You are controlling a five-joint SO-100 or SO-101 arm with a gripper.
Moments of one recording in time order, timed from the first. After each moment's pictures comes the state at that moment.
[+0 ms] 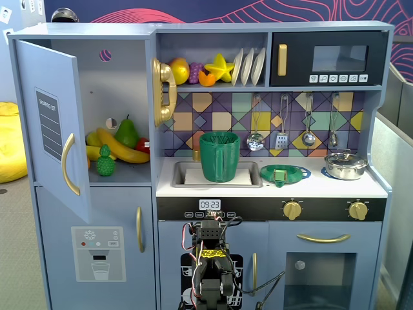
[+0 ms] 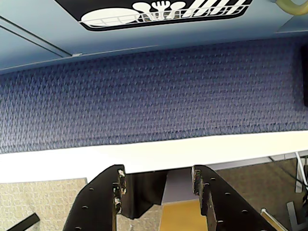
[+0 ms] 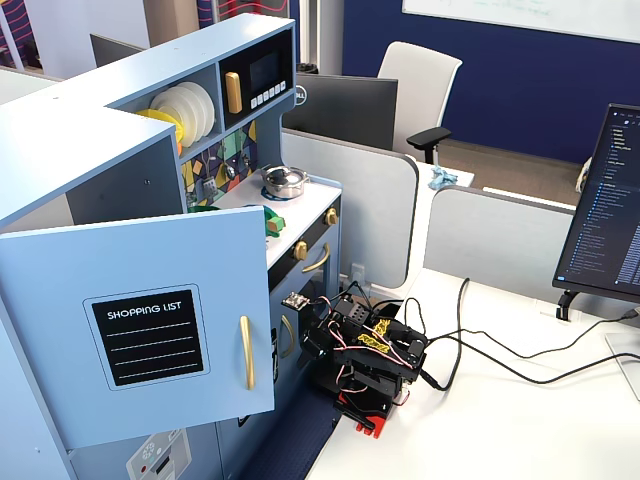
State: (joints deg) arm -1.4 182.5 171.6 77.3 -87.5
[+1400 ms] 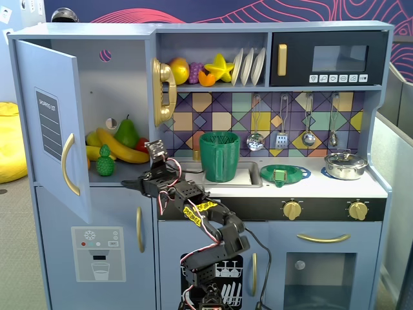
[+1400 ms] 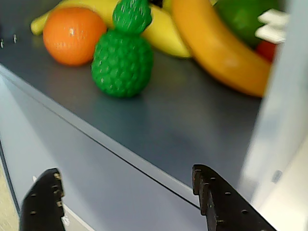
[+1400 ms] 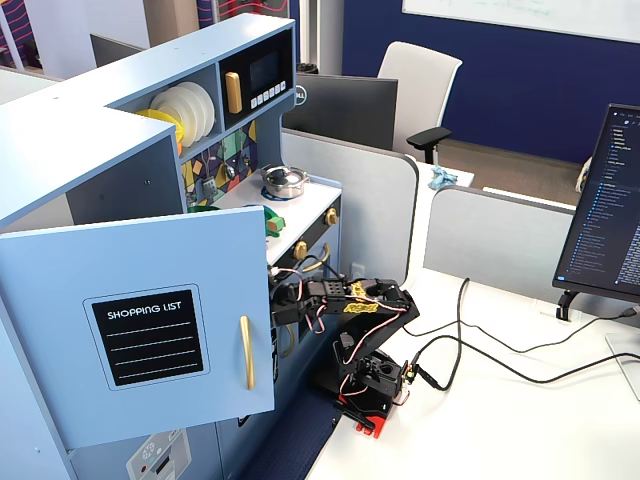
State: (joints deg) arm -39.4 140.5 131.7 10.3 -100.1
